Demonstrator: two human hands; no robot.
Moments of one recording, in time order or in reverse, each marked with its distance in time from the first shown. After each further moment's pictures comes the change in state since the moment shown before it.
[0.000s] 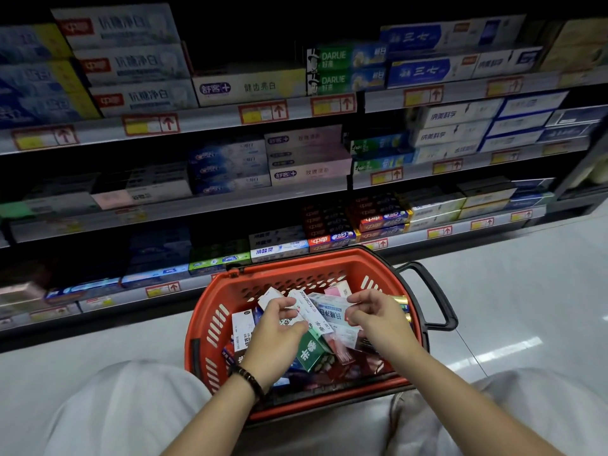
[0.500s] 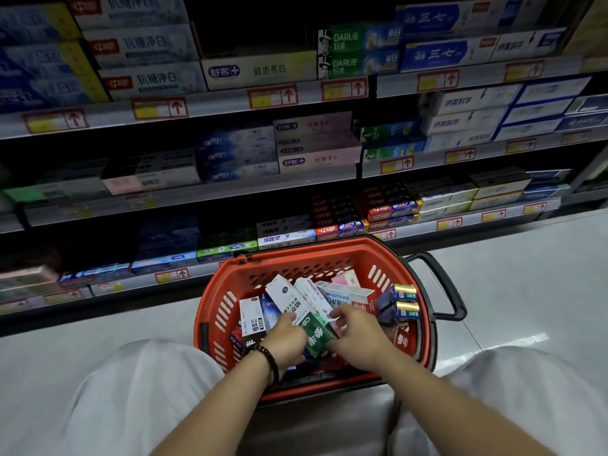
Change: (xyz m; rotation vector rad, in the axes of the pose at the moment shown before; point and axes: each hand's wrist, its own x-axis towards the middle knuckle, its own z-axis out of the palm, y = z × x) left_hand 0.017 -0.032 0.017 -0.084 -0.125 -0.432; right_hand -0.002 0.023 0.045 -0.632 -0.249 -0.030
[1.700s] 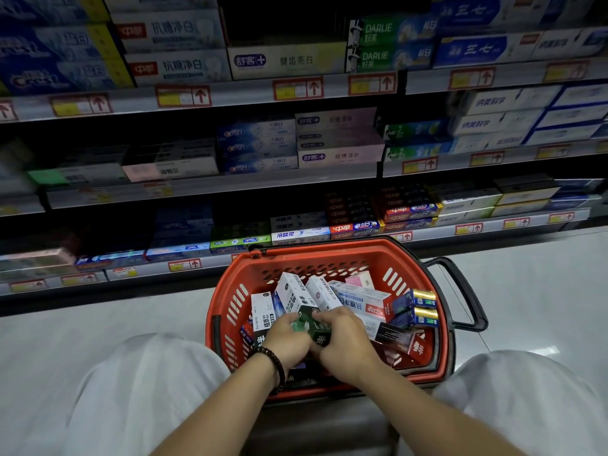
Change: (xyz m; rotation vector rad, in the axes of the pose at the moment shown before) left_hand 0.011 -0.019 -0.021 -0.109 0.042 0.051; right_hand 0.000 -0.031 0.041 -0.024 0.044 -0.109
